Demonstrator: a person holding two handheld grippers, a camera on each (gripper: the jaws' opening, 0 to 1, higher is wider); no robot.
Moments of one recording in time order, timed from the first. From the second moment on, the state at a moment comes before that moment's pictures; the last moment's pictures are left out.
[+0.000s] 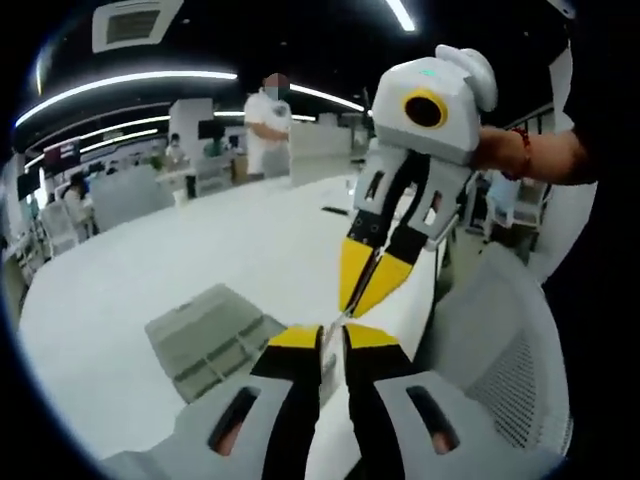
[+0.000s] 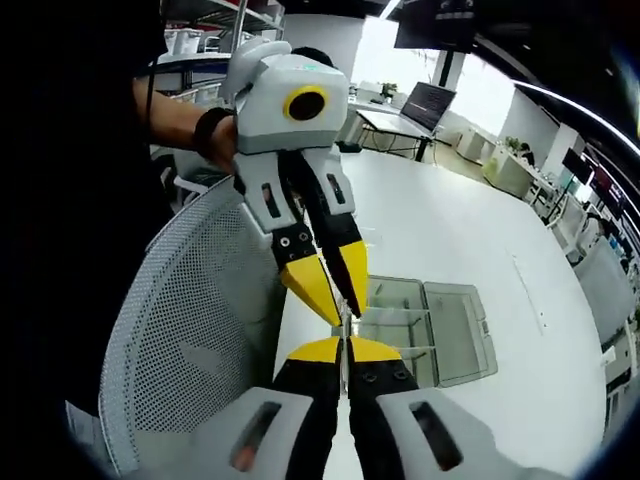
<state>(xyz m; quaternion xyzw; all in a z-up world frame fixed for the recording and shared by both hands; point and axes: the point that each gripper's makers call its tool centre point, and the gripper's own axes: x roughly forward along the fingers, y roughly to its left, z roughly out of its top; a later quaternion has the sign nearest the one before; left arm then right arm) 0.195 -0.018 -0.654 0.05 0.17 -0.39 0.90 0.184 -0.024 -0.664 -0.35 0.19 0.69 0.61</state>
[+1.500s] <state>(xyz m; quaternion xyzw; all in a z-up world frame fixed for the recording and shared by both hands) 0.190 0.032 -0.680 0.02 0.20 -0.34 0.92 0.239 -0.025 -0.704 -0.42 0.28 0.63 0.59</state>
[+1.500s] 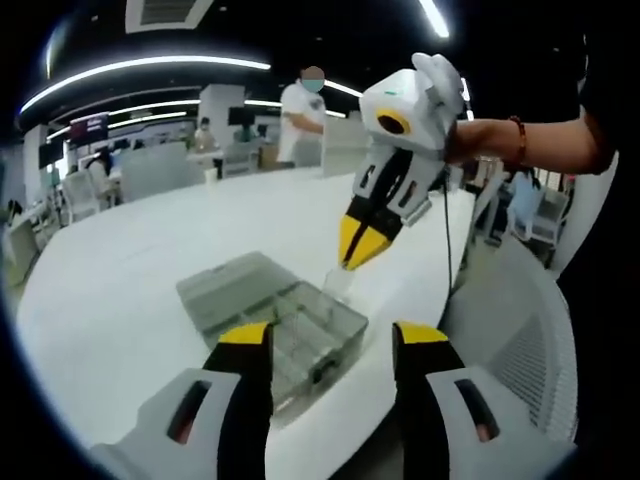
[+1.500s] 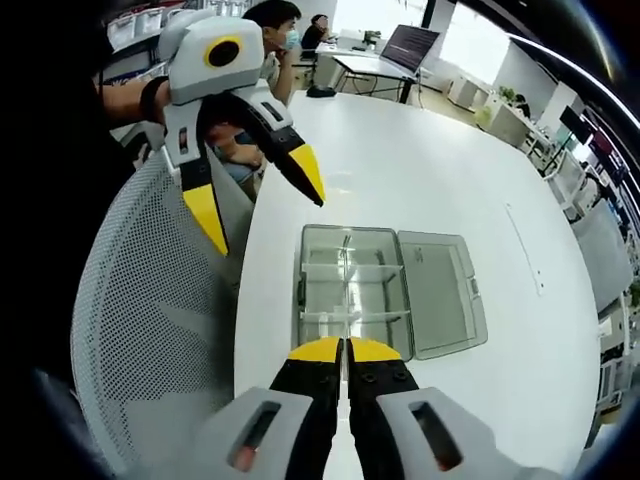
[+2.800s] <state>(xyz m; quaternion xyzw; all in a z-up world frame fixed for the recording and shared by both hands) 0.187 0.040 -0.689 0.01 0.22 -0.32 0.92 0.253 -0.020 -0.727 -0.44 0.30 0.63 0.56</state>
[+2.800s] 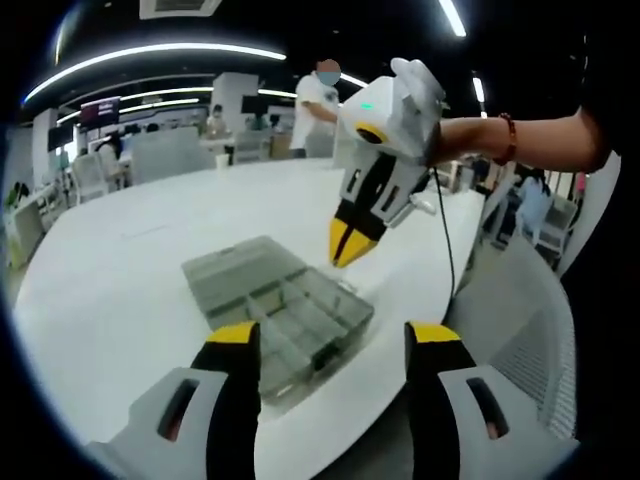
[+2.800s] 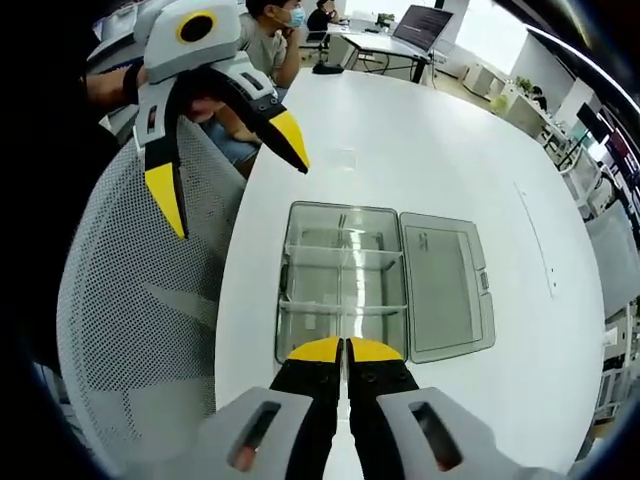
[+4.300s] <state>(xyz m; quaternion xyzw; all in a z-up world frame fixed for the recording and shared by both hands) 0.188 0.047 -0.691 0.00 0.23 -0.31 0.92 0.260 -0.016 -0.752 -0.44 0.34 0.63 0.54</state>
